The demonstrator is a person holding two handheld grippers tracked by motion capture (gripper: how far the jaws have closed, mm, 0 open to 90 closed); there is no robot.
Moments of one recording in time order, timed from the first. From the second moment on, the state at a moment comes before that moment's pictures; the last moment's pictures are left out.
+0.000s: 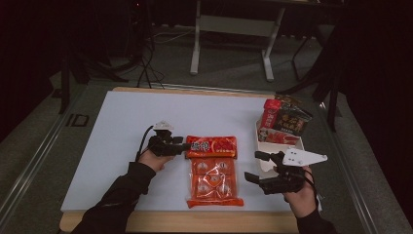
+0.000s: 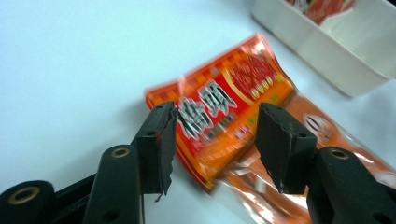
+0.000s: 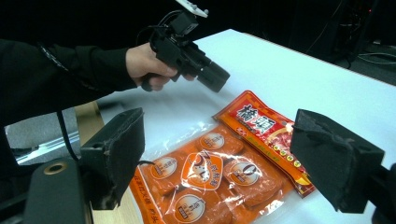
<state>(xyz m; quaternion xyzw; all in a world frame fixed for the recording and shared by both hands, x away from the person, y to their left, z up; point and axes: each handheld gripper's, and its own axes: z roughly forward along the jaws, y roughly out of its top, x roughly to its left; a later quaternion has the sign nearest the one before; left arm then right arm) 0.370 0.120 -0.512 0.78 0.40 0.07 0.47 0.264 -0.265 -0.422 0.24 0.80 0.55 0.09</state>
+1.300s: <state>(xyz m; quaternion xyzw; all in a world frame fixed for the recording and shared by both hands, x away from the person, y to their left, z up) 0.399 0.087 -0.548 0.81 0.42 -0.03 0.42 0.265 -0.267 -0.425 0.24 0.80 0.55 0.09</state>
